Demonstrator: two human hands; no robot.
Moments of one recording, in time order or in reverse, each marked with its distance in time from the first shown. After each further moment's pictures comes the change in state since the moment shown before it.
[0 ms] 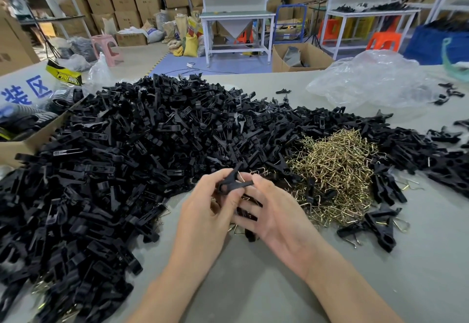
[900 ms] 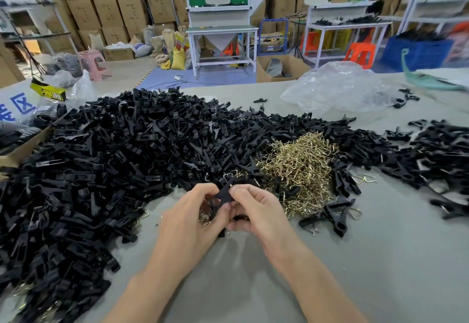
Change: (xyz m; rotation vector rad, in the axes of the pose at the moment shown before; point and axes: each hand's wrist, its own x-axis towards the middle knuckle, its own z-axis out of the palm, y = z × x) left_hand -0.015 0.016 0.004 0.254 -0.087 0.187; right_hand -0.032 -0.016 -0.004 -0.359 0.181 -0.101
